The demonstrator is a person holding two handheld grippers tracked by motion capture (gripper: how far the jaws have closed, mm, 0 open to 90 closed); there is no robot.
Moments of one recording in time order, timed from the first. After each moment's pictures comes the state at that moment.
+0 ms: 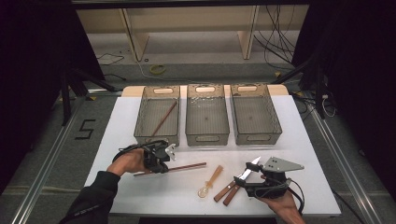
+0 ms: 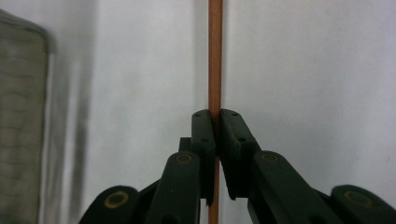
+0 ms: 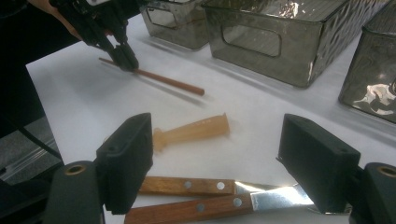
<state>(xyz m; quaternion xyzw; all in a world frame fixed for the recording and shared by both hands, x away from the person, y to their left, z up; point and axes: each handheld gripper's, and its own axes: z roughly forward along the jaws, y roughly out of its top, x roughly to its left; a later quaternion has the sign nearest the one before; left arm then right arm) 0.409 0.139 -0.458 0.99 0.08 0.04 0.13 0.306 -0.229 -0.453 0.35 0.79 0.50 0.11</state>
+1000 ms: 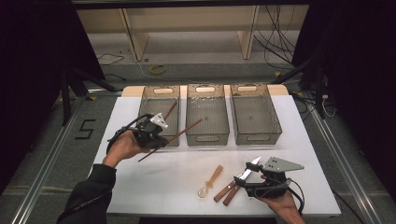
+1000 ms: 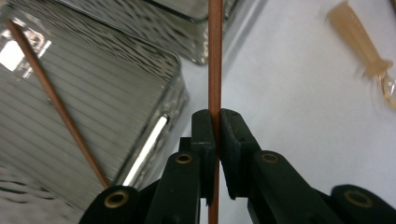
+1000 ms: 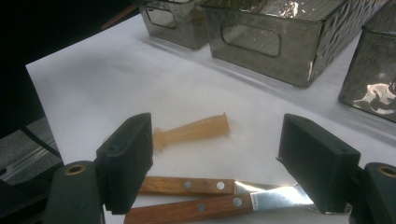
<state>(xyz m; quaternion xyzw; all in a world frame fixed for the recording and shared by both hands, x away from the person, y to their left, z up) 0.434 0.161 -0.390 0.93 0.25 0.10 0.26 0.307 -0.229 -0.453 0.35 0.79 0.50 0.11</state>
